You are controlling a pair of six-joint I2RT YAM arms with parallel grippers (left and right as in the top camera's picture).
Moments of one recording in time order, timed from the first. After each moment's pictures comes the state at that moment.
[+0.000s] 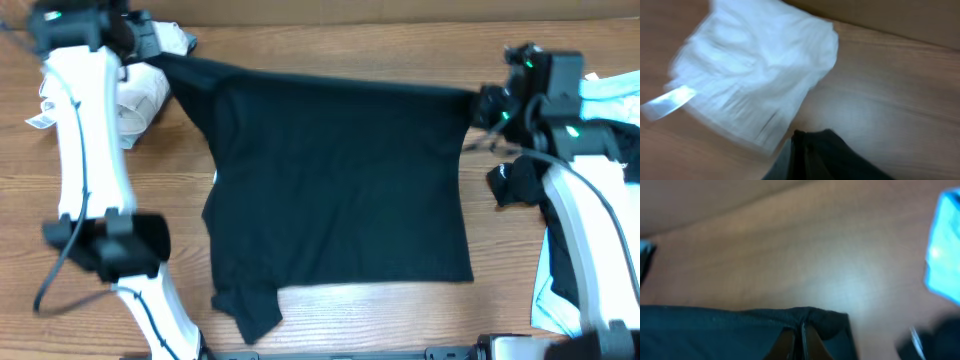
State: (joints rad) left arm 0.11 2.12 2.40 -1.24 -0.12 -0.15; right arm 0.00 1.50 1.36 -0.66 -0.14 0.28
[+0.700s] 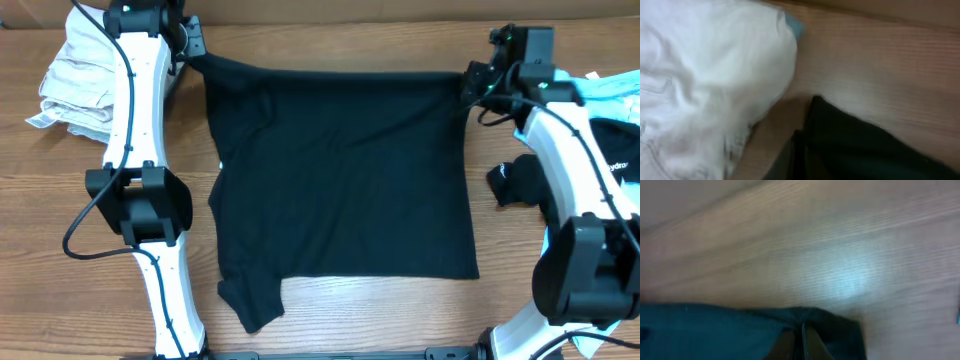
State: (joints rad) left arm 0.03 2.38 2.53 -1.20 -0.10 -0.16; right arm -0.05 1.82 1.52 -0.61 -0.20 0.27
